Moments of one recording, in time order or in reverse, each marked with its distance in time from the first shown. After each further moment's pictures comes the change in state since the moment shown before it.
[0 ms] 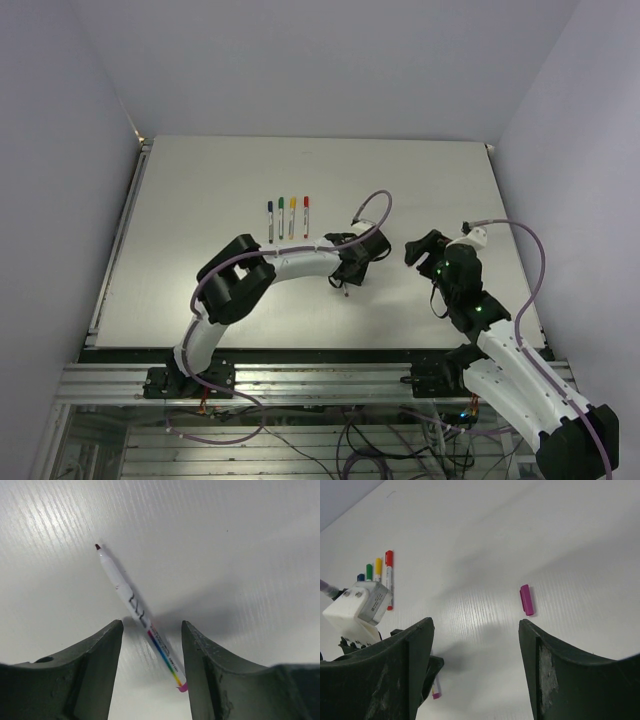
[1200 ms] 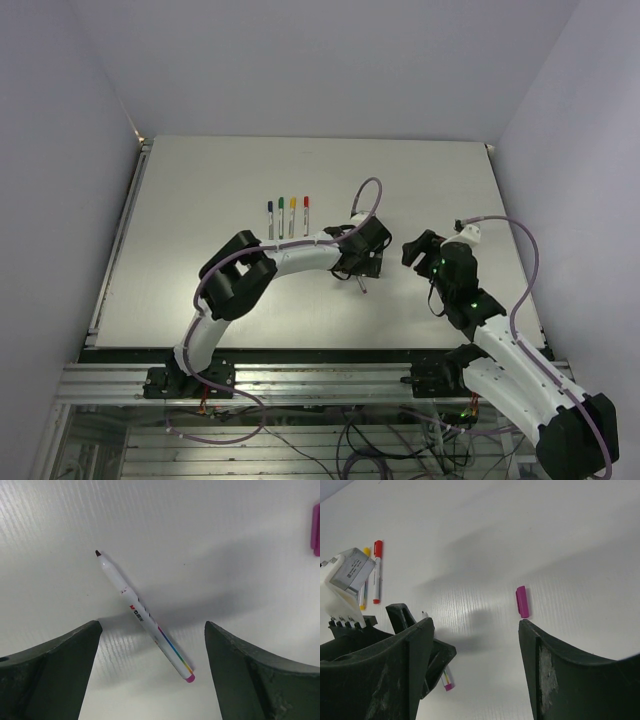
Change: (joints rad) left arm 0.034 0.005 0.023 0.113 0.128 -0.144; right arm 0.005 0.060 -0.003 0.044 -0.011 -0.071
